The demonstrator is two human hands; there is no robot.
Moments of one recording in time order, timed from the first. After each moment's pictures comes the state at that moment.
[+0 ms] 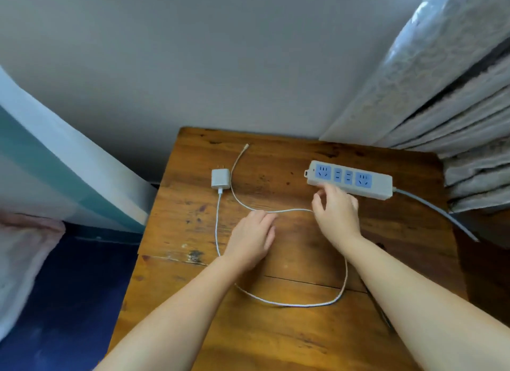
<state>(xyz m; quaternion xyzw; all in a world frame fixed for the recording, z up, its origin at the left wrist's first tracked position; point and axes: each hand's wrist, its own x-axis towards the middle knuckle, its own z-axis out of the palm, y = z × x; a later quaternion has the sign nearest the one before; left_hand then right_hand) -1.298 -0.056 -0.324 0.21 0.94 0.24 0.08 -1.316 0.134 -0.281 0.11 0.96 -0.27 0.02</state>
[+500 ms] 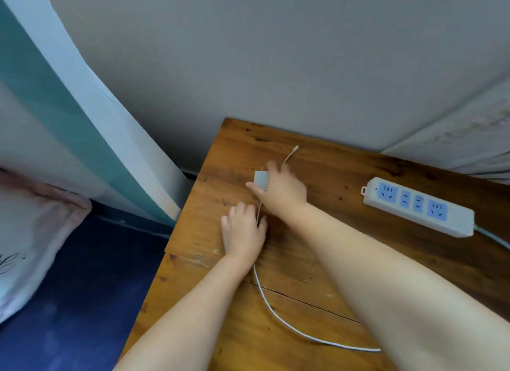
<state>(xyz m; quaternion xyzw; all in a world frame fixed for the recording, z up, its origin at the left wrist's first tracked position) -1.331 -0.125 -0.354 -0.10 0.98 0.18 0.07 -1.414 -0.041 -0.320 -0.04 0.97 -0.17 0.16</state>
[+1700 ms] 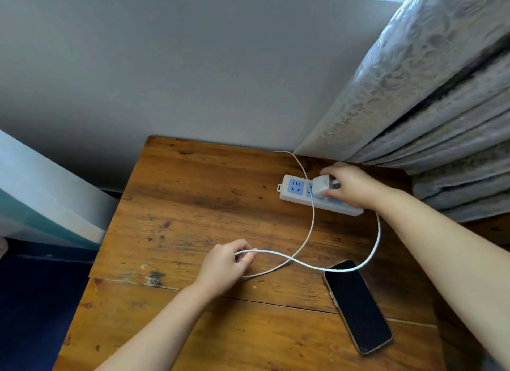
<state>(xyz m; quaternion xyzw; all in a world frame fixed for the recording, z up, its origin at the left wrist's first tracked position) -1.291 -0.044 -0.331 0.05 0.89 0.41 0.20 -1.405 0.239 -0.248 -0.03 0.97 -0.12 0.20</state>
